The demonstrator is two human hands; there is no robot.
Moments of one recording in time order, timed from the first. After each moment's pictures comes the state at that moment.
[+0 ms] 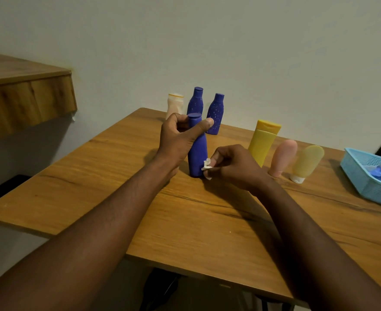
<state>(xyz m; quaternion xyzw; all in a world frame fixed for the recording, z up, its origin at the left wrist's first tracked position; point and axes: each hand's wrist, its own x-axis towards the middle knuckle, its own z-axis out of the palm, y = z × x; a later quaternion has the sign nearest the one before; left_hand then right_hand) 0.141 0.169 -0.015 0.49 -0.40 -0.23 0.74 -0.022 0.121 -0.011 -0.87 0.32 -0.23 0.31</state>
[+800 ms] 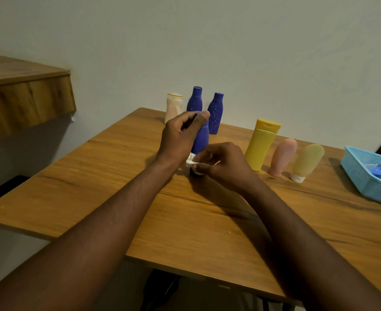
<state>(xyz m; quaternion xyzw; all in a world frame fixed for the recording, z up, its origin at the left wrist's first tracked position) 0.139 0.168 -0.012 0.49 -0.48 -0.18 0.70 -0.006 0.133 -0.015 -0.88 0.28 -0.29 0.24</state>
